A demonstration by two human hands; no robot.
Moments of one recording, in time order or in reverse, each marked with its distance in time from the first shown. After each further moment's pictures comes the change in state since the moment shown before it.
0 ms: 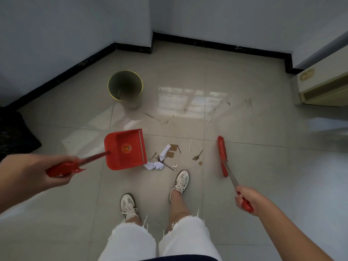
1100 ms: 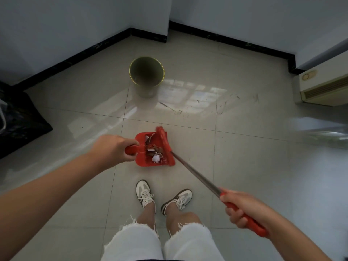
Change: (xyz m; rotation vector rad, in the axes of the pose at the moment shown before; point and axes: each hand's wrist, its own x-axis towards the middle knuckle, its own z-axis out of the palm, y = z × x) left_hand 0.014 -0.024 0.040 0.131 0.200 0.413; right_hand -0.191 0.109 0.199 -0.230 -0.230 -0.080
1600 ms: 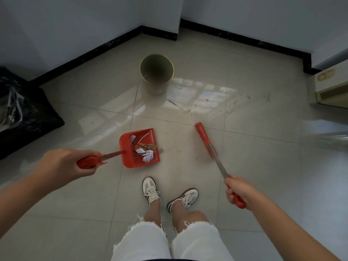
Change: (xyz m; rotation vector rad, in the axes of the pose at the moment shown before) left_hand -0.115 -0.050 -0.042 -0.108 -0.032 -0.345; right_hand 0.083 -0.010 0.006 -0.045 0.251 -0.037
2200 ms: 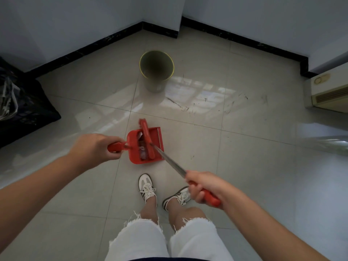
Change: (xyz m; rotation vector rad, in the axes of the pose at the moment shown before) left_hand 0.040 0.037 0.038 0.042 0.064 0.176; right_hand -0.075 -0.020 0.076 0.053 -0.475 0.101
